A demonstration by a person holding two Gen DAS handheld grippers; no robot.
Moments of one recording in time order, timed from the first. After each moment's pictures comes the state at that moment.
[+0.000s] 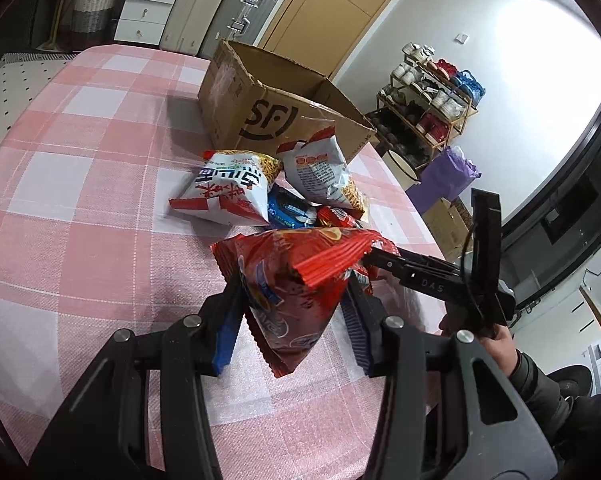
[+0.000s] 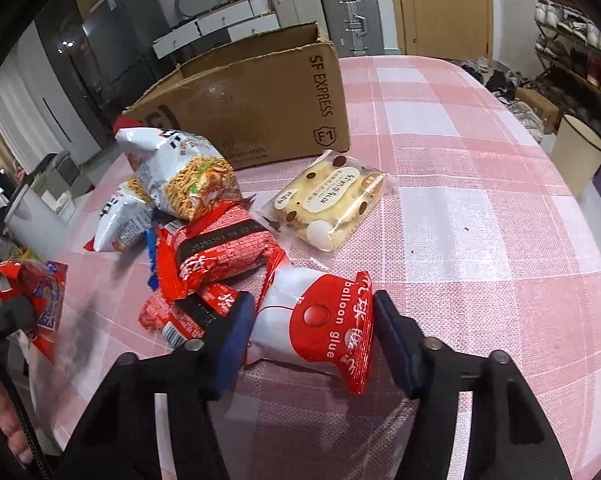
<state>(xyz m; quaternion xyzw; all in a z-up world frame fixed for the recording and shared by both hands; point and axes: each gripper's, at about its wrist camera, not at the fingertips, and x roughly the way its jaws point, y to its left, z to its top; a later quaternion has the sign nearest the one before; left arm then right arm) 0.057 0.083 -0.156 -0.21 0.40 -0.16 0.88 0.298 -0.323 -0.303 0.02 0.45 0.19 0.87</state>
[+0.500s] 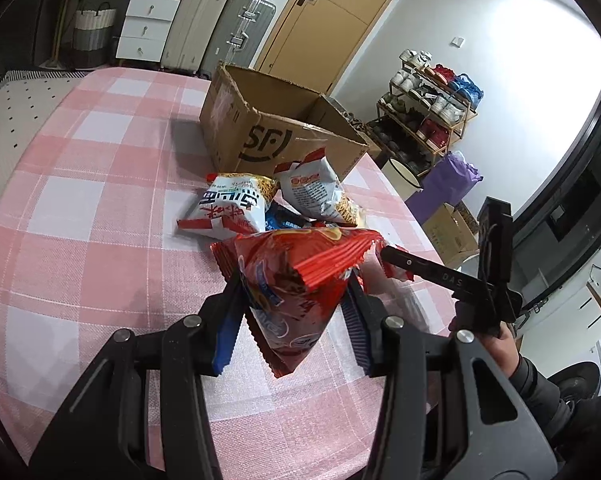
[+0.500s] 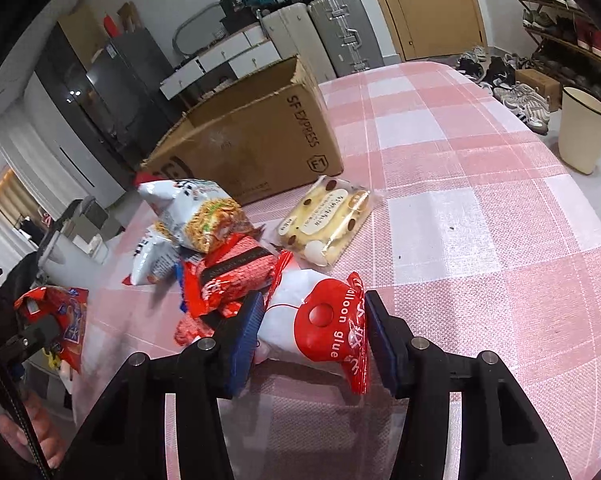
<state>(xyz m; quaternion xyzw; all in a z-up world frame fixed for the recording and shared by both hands) 0.045 0.086 -0.129 -0.19 0.38 -0.16 0.89 0.288 -0.357 -0.289 0.12 0.42 0.22 0.87</state>
